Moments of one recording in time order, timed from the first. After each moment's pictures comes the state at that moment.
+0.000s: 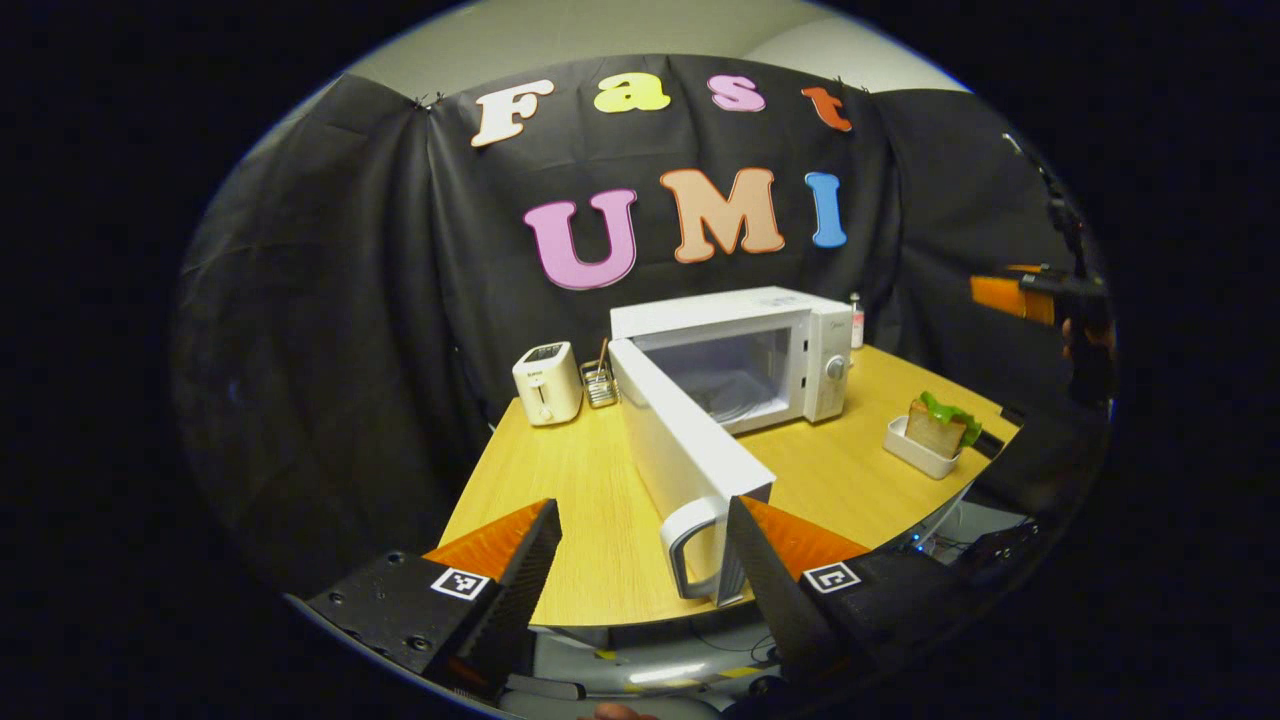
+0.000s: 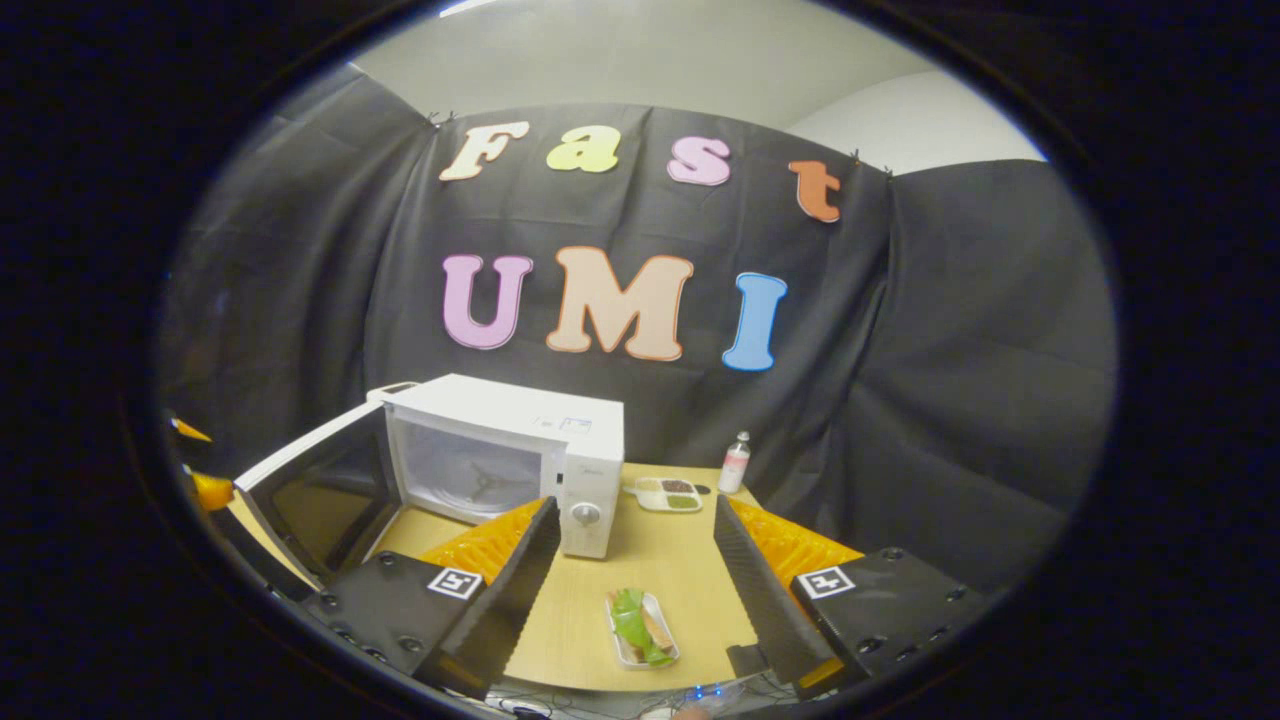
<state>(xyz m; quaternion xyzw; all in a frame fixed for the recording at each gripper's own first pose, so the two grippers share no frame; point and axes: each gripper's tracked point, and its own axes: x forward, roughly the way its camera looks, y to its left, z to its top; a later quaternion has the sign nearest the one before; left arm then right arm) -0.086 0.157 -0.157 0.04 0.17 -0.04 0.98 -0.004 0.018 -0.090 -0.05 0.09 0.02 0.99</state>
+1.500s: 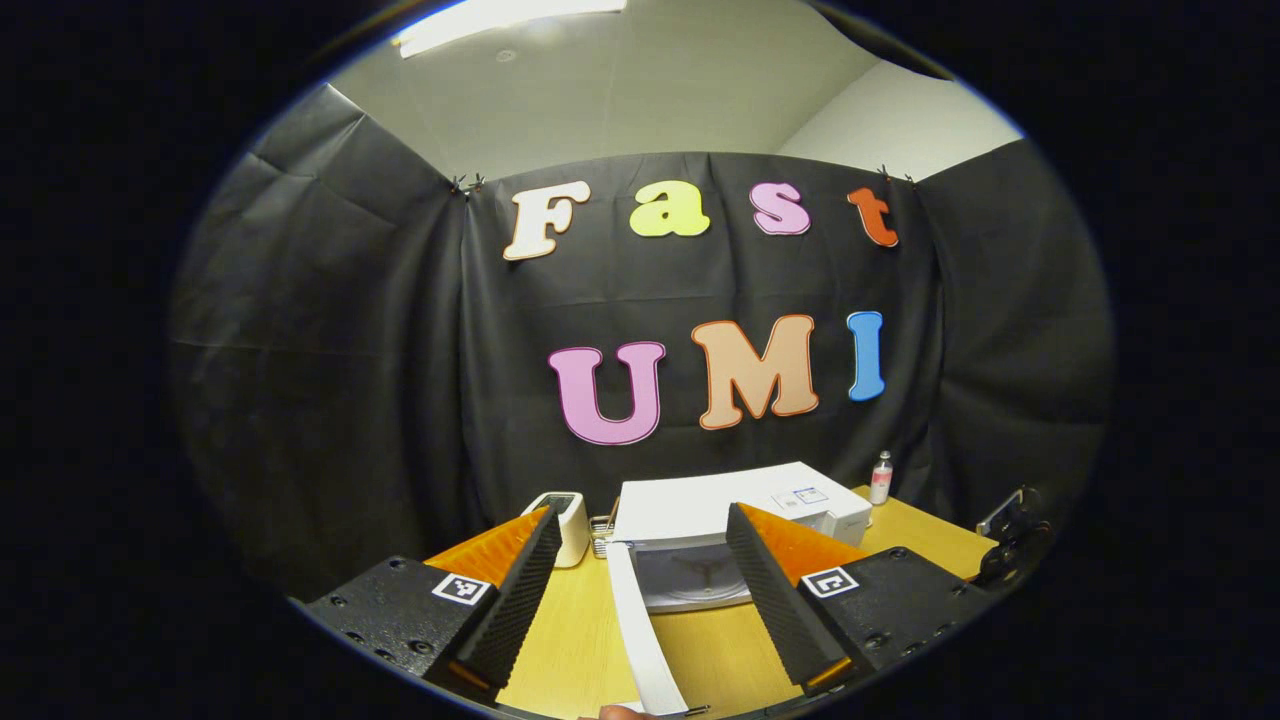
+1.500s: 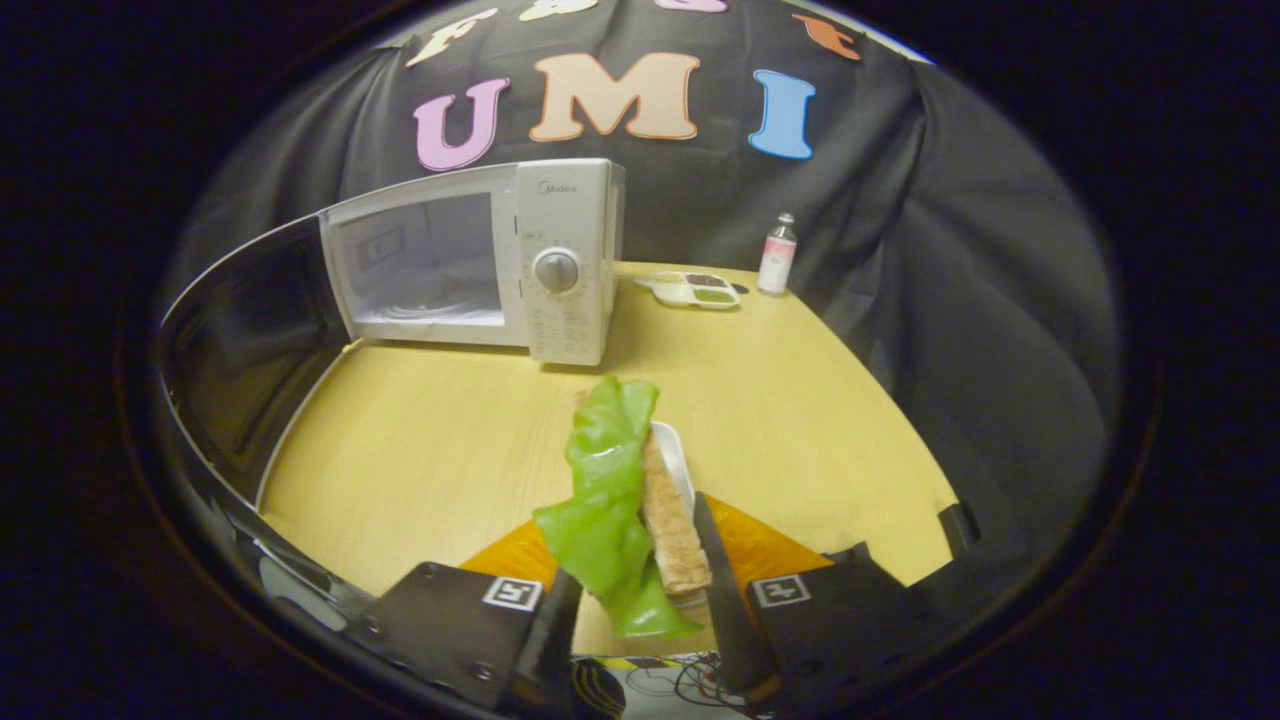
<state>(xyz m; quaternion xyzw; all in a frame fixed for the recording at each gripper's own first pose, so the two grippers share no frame) 0.024 0.124 0.015 0.01 0.00 0.01 1.00 0.038 -0.012 -0.360 -0.03 0.34 0.04 0.94</state>
